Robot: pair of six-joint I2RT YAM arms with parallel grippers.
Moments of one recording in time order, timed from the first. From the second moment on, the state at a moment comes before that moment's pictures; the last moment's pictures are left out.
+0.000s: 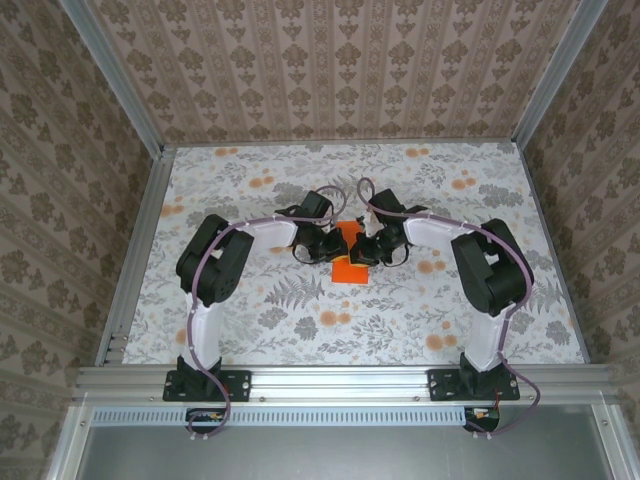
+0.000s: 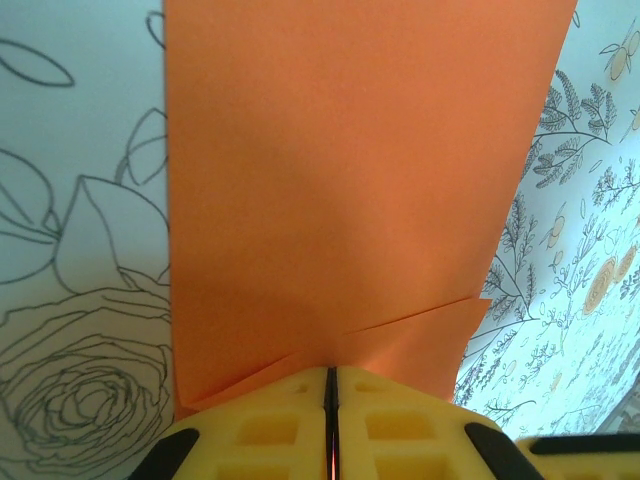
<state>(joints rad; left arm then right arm) -0.67 2.06 1.29 -0.30 0.50 -0.81 0.42 1.89 1.16 -0.50 -0.55 0.47</state>
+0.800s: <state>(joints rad) -0.67 2.07 1.30 -0.32 0.51 -0.81 0.42 1.90 1.08 -0.48 -0.55 0.44</state>
